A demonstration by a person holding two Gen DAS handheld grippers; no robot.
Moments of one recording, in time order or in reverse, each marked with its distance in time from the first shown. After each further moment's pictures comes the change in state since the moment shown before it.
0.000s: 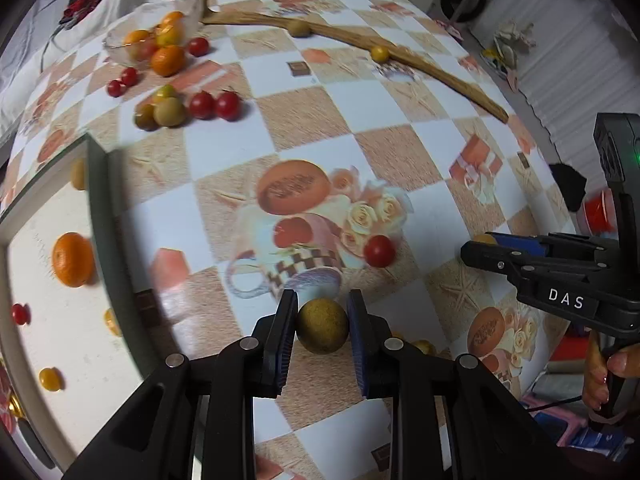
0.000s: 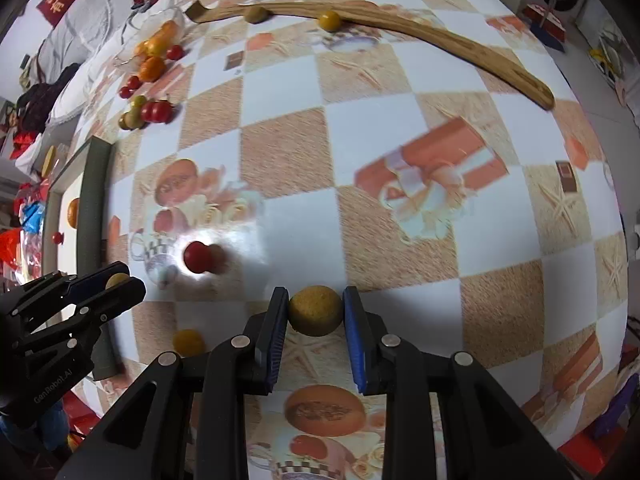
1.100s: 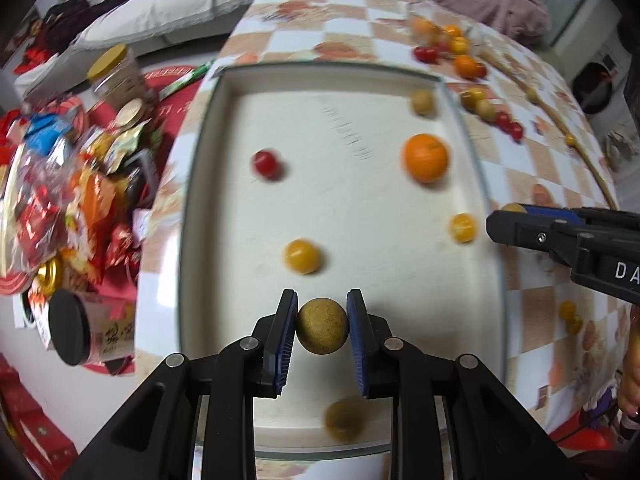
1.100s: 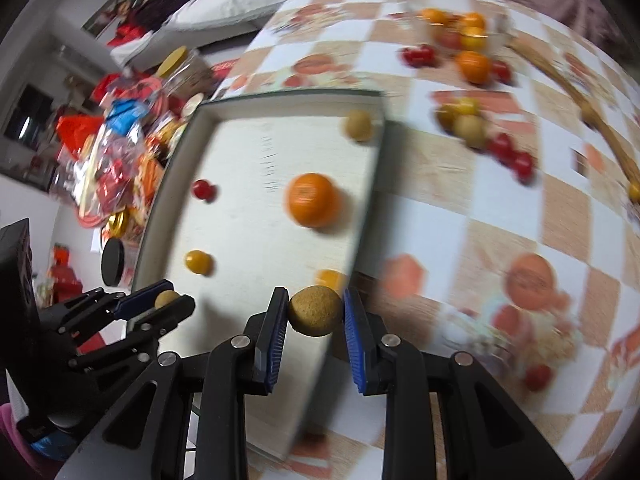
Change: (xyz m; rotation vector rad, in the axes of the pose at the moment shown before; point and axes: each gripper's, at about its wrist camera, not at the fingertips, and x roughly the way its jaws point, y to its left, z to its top) left arm -0.065 0.188 -0.106 -0.403 -0.059 0.252; right arm 0.035 0.265 0.018 -0.447 0.062 0.193
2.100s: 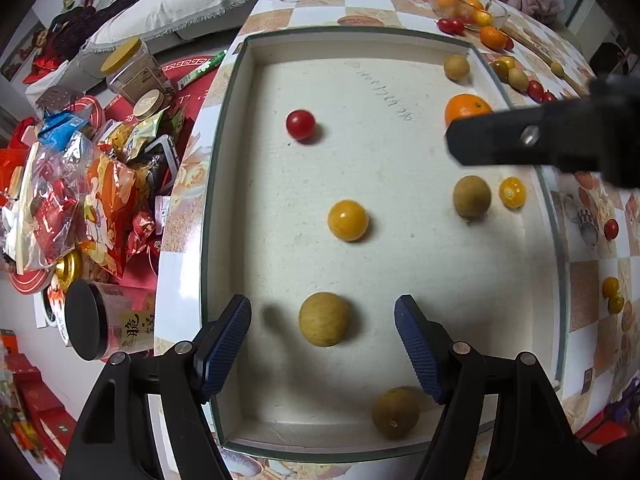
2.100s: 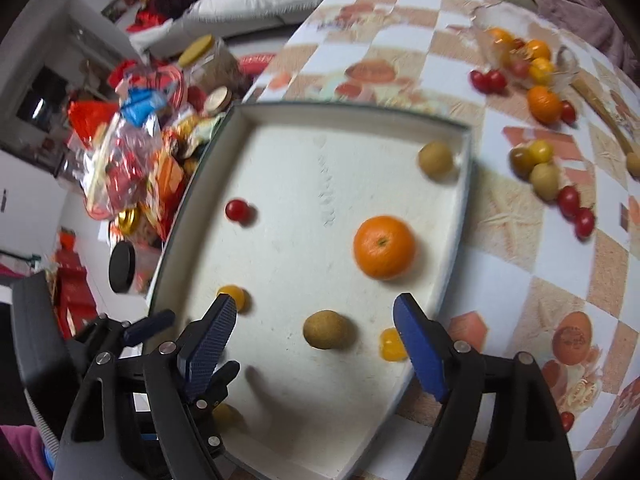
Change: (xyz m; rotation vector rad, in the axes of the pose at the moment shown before) left arm 0.013 0.005 -0.010 0.044 0.024 0.091; right arm 0.016 0.028 0.027 -0.047 -0.021 0.022
